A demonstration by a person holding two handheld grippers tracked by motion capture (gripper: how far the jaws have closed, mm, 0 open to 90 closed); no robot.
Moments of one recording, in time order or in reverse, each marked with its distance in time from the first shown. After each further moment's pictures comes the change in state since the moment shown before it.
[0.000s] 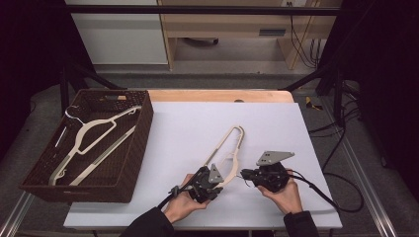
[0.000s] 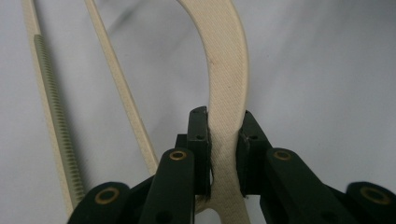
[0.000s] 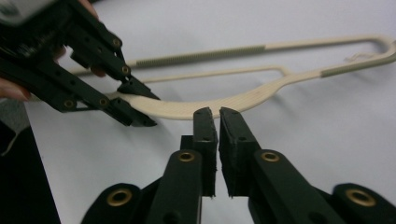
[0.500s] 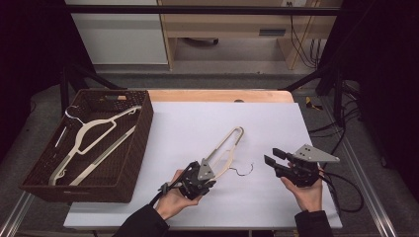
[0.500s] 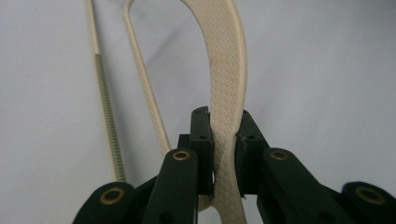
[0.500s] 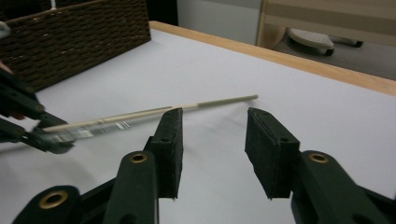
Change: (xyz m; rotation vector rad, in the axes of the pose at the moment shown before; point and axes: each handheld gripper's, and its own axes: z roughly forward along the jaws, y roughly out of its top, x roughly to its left) left arm 0.012 -0.001 -0.036 -0.066 0.062 -0.001; right arm -0.028 -0.013 -0.057 -0.293 -0.247 0.092
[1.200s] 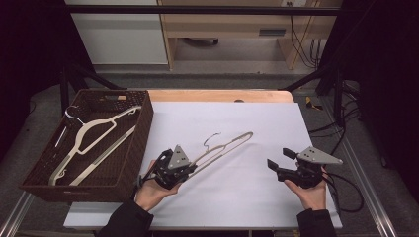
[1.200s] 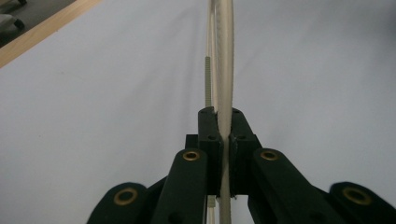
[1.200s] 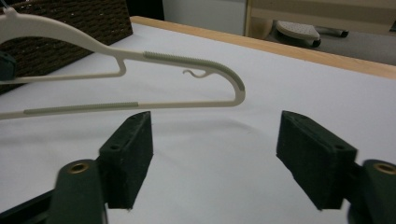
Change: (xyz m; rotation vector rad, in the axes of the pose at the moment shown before) left arm 0.039 -0.012 -0.056 -0.129 0.058 -0.083; right arm -0.015 -0.017 0.001 0.006 -0.034 0.037
